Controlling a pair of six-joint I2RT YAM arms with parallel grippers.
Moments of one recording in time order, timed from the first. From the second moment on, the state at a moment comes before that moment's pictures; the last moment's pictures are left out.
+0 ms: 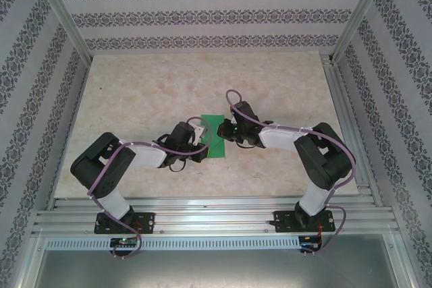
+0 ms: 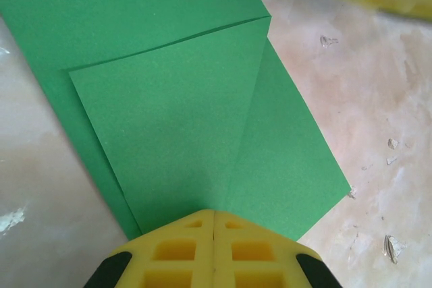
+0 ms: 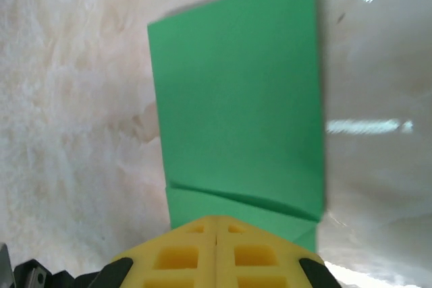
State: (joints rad) left arm -0.66 1.68 0.63 0.21 0.29 -0.42; right arm 0.61 1.74 0.88 0.04 -0.27 0.86
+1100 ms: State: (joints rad) left arm -0.64 1.59 0.65 0.09 0.46 -0.49; right arm 0.64 1.87 0.91 0.07 -0.30 0.93
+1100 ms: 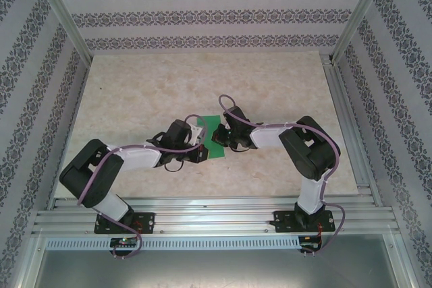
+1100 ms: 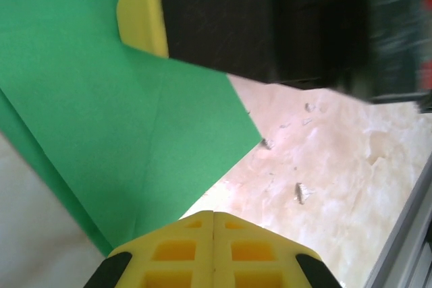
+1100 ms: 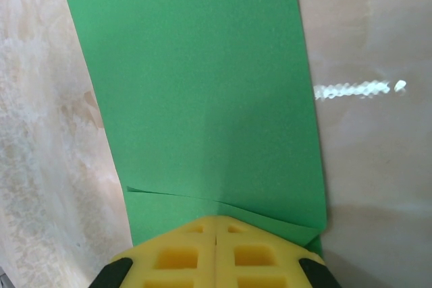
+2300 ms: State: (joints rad) left arm -0.61 1.76 0.71 0.19 0.49 -0.45; right arm 0.65 1.88 0.92 0.05 -0.29 0.92
